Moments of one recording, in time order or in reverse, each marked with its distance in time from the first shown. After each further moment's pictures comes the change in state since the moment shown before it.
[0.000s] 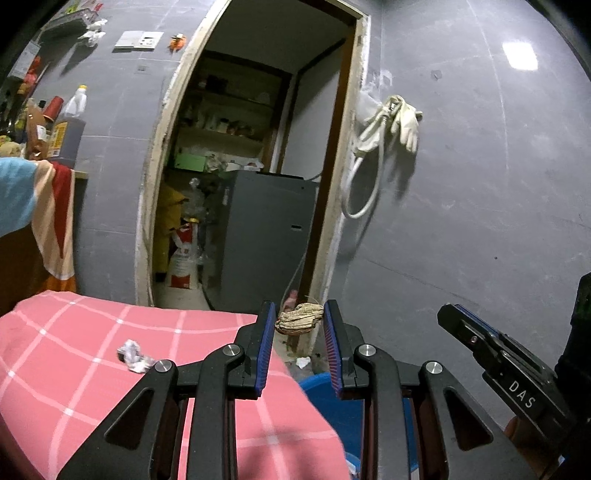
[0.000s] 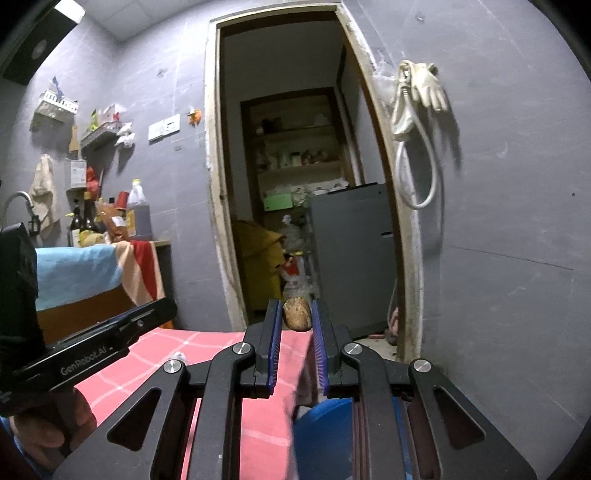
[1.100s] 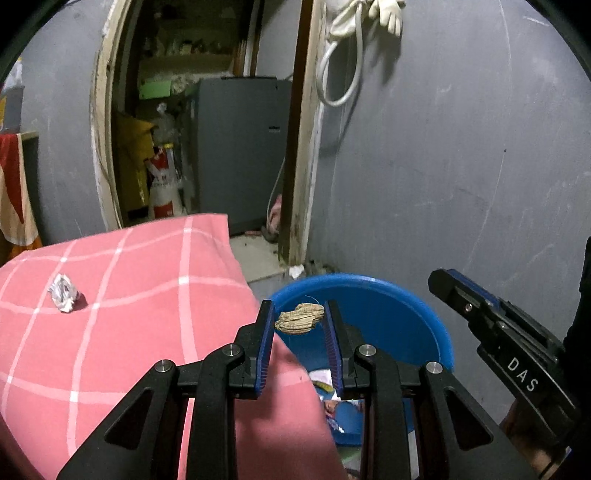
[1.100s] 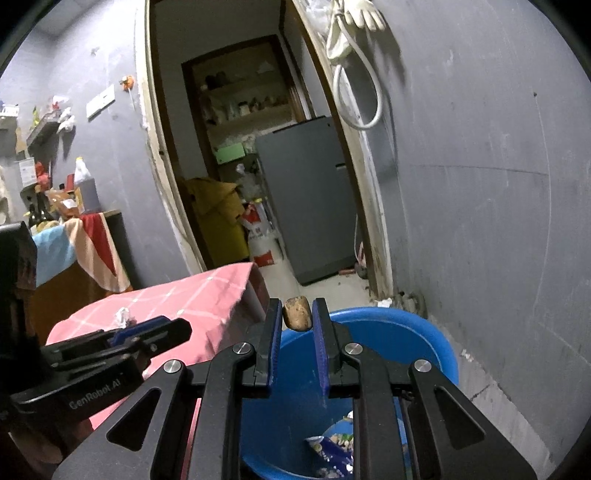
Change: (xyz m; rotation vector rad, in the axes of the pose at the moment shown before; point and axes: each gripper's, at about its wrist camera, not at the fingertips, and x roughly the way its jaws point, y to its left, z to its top) left arm 0.088 -0.038 -0.075 0.103 0.399 -0.015; right arm 0.023 -0.065 -0.060 0.155 0.221 -0.120
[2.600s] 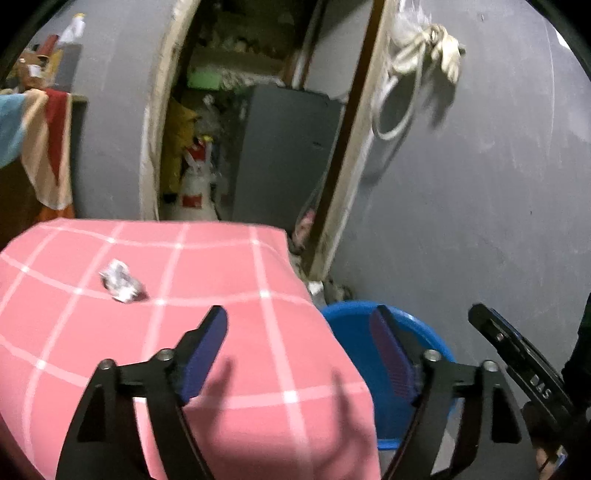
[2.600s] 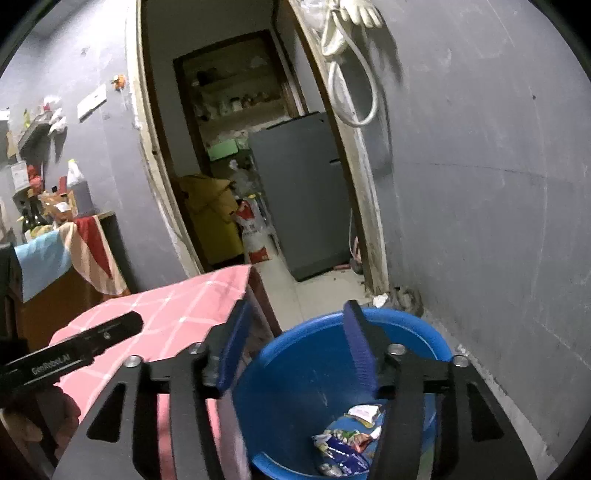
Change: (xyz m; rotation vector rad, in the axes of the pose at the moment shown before) left arm -0.045 0.071 0.017 -0.198 -0.094 0.051; right arm -0.003 0.013 0.019 0.008 0.016 -0.024
